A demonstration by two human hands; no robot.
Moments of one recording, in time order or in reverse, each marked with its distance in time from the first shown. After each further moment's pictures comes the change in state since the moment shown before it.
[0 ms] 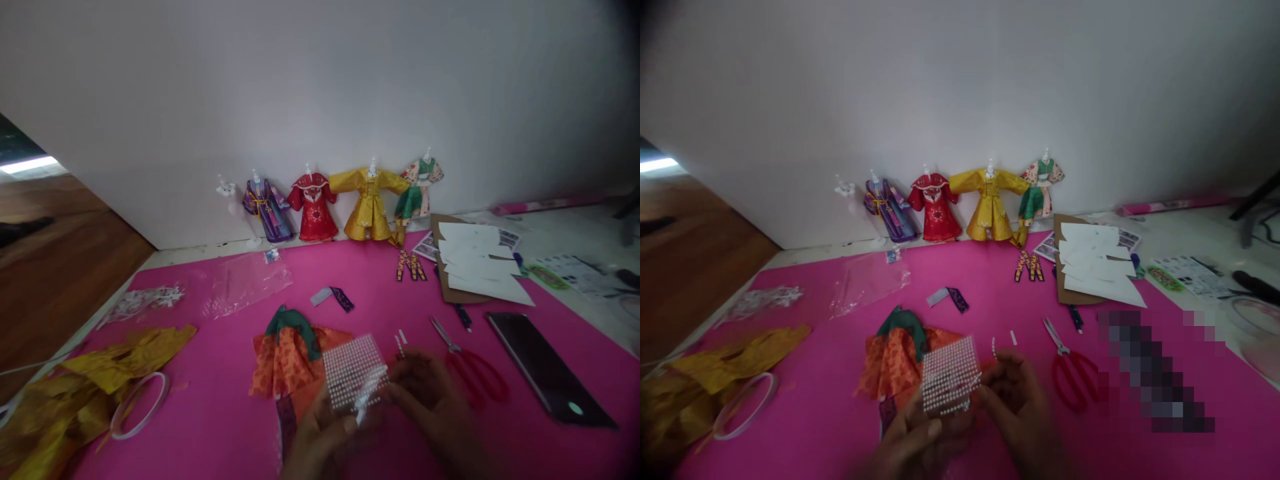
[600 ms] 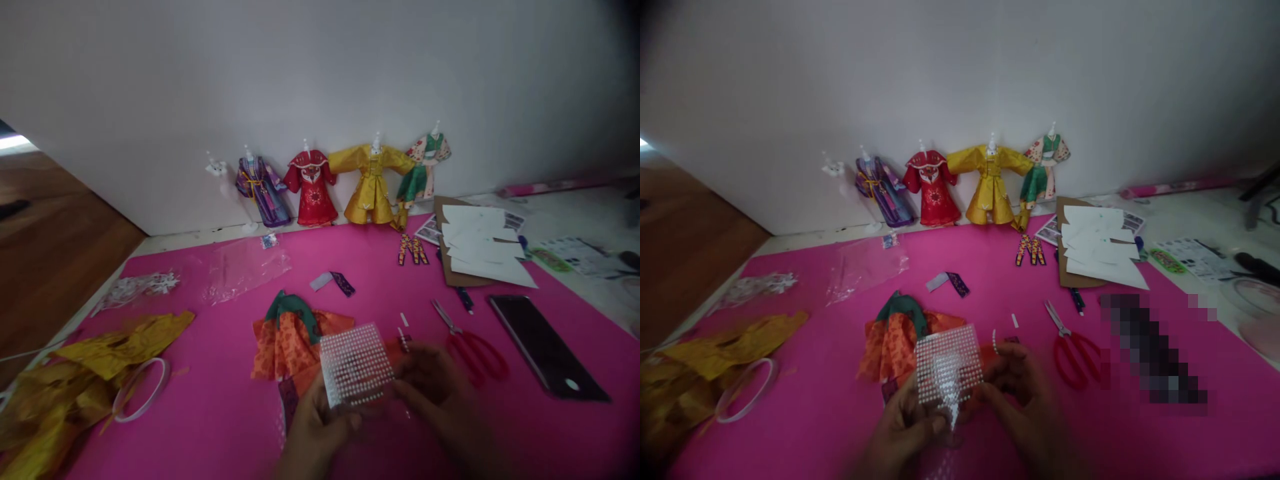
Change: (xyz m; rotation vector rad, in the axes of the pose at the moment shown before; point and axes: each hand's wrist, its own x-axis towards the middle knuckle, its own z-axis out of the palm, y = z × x) left_hand -0.011 0.006 0.006 0.155 0.054 0.088; right_hand -0.014 -0.004 0.000 -0.024 -0.015 0.074
